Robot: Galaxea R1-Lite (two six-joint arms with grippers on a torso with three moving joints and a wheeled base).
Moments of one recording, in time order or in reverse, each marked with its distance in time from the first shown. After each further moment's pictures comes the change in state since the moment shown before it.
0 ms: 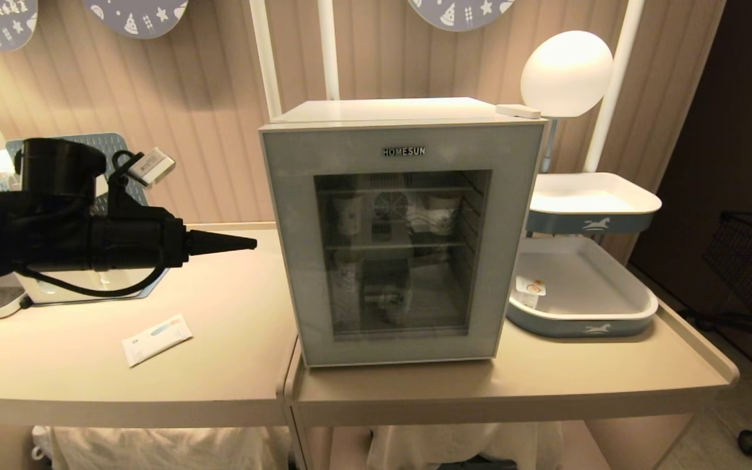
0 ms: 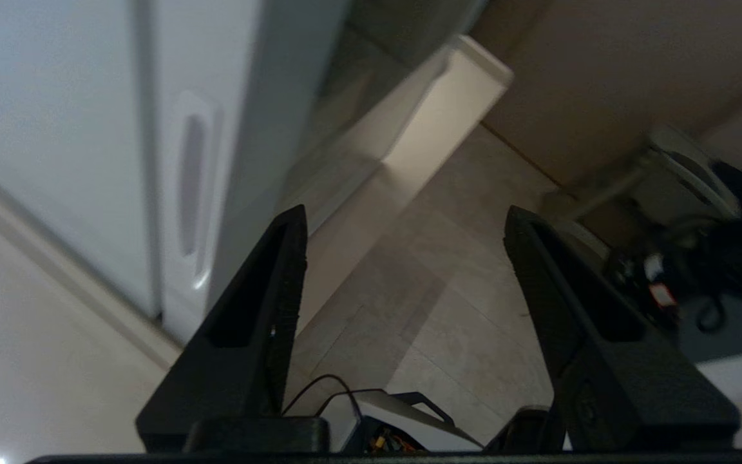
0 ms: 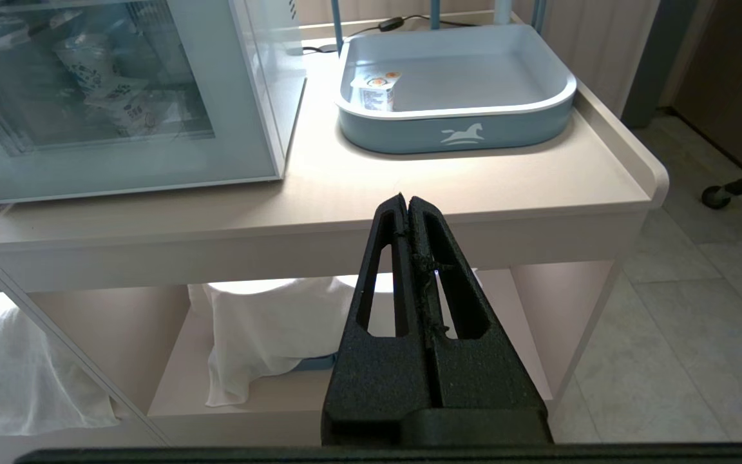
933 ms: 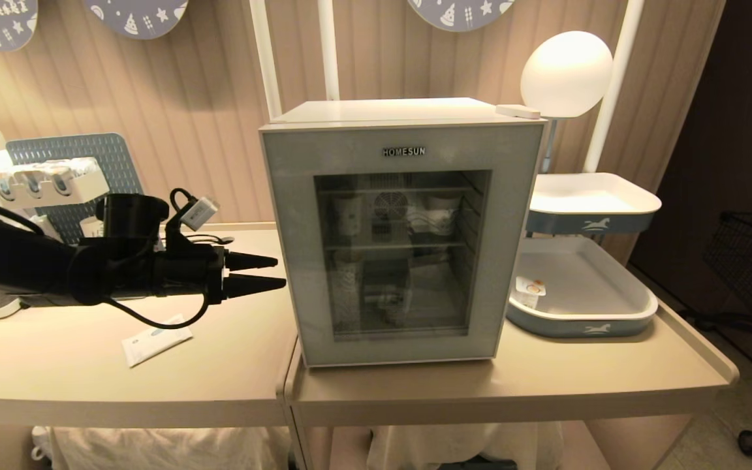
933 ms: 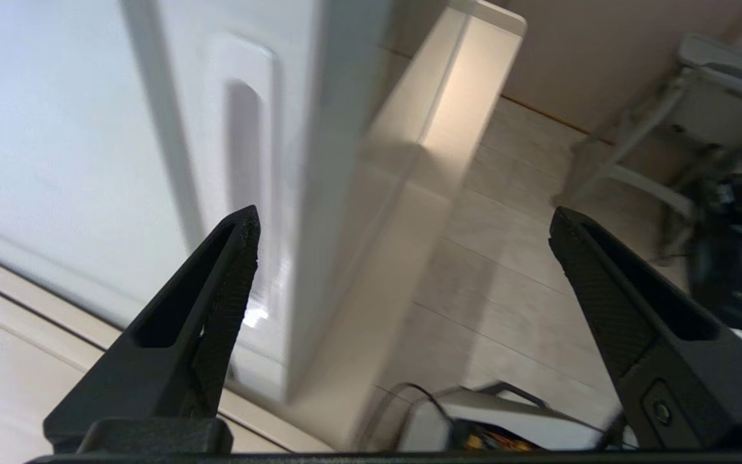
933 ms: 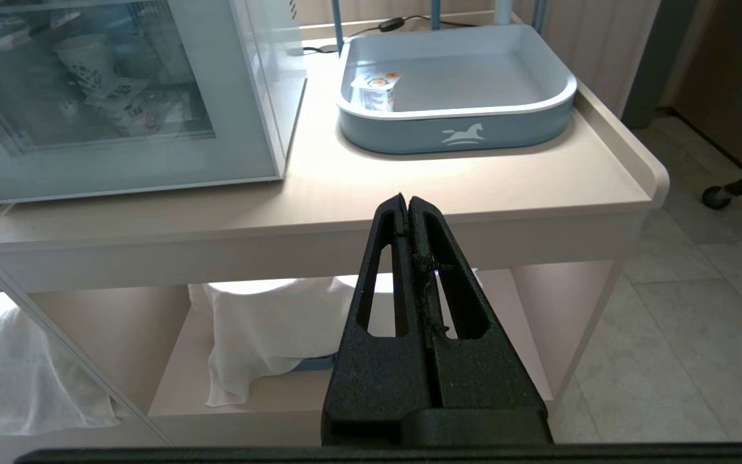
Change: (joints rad) left arm -0.026 0.242 0.034 -0.255 -0.110 0.242; right arm 0.000 0.000 0.000 0.000 0.000 0.000
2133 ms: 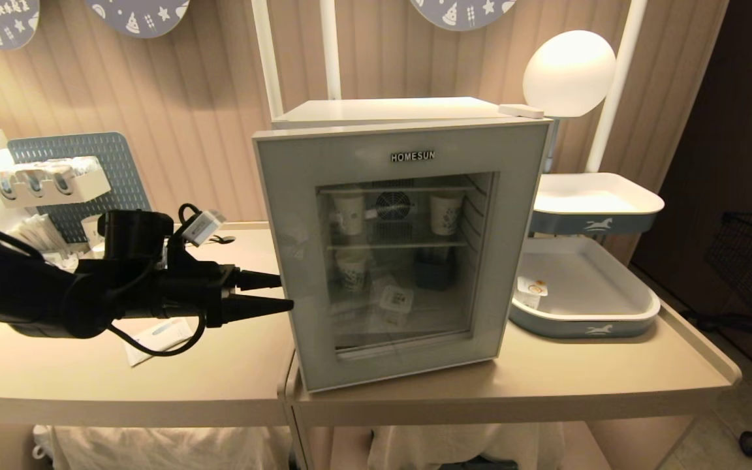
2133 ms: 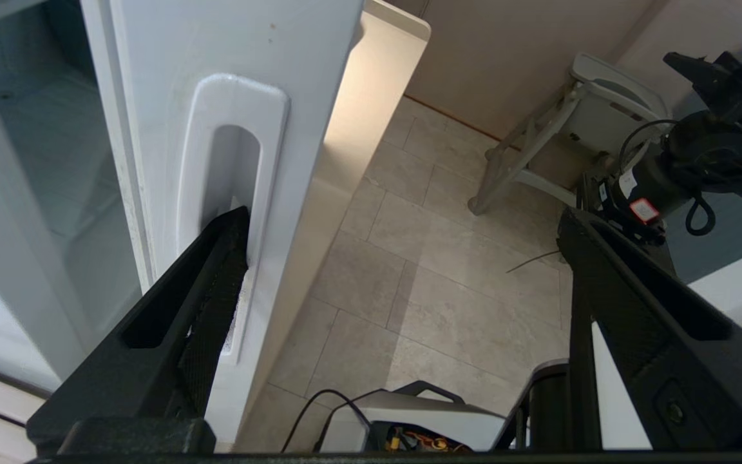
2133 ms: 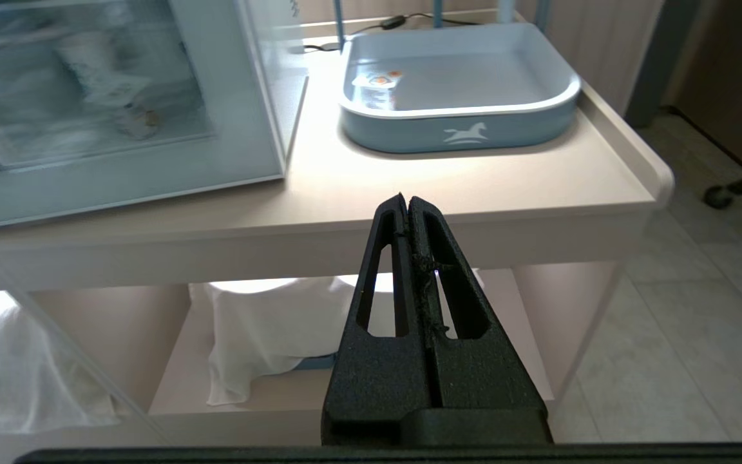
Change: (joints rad) left arm -0.071 -0.089 0.202 -0.149 -0.107 -0.127; right arm 0.001 0.000 0.000 0.000 0.000 0.000
